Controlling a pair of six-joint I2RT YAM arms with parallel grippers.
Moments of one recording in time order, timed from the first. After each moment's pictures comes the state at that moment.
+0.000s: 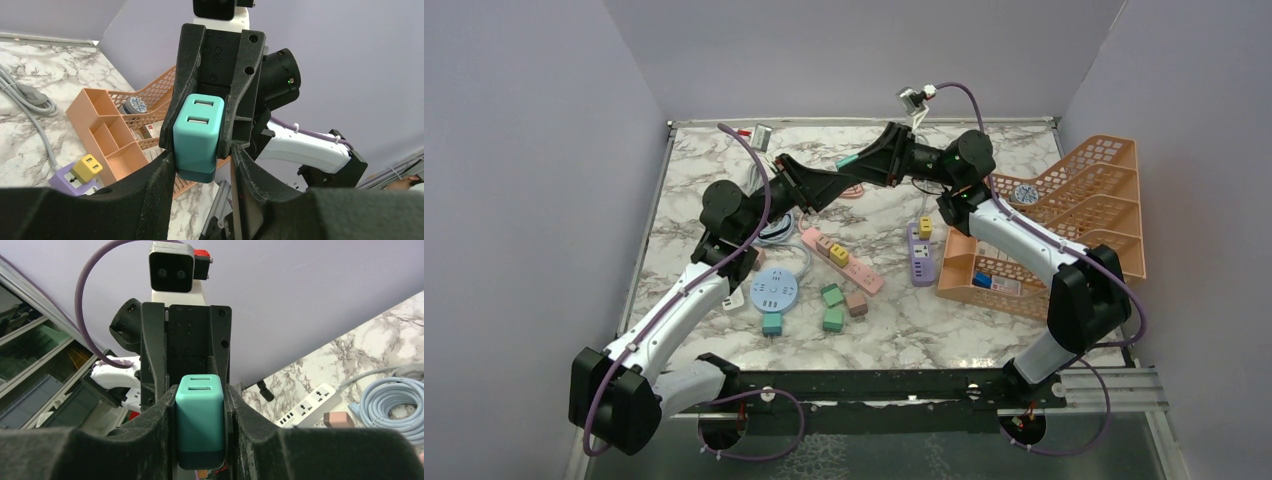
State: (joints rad) left arm -0.45 1.10 0.84 0.55 0.51 -0.98; right arm 0.54 1.61 1.22 0.82 -0.89 1.05
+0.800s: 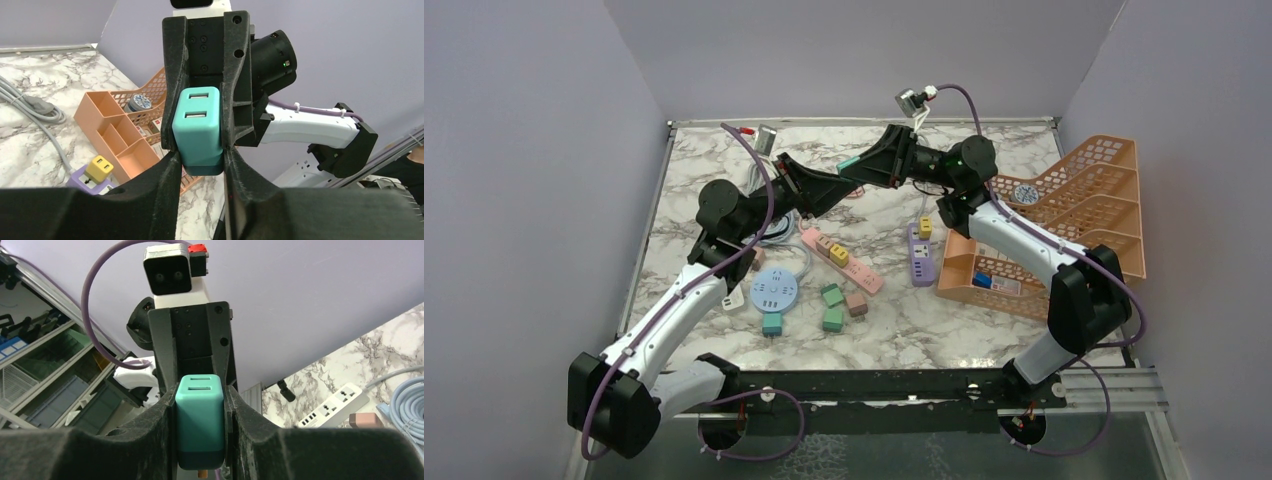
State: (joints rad) left arm -0.45 1.08 0.86 0.52 0.60 -0.87; right arm 0.54 1.61 1.20 0.90 -0.90 1.19
